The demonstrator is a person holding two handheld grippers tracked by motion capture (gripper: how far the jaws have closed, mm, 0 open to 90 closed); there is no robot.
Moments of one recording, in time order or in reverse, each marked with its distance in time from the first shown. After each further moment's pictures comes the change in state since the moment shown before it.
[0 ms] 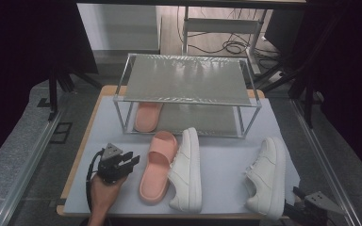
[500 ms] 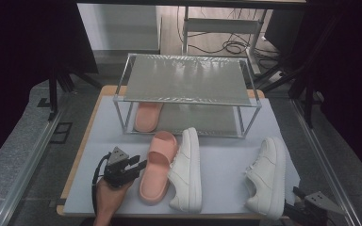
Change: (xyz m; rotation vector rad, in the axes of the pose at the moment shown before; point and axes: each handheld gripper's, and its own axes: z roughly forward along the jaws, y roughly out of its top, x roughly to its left) left arm -0.017 -0.001 0.010 -0.006 -0.050 0.015; right arm 0.000 0.000 0.000 -0.001 0.000 0.000
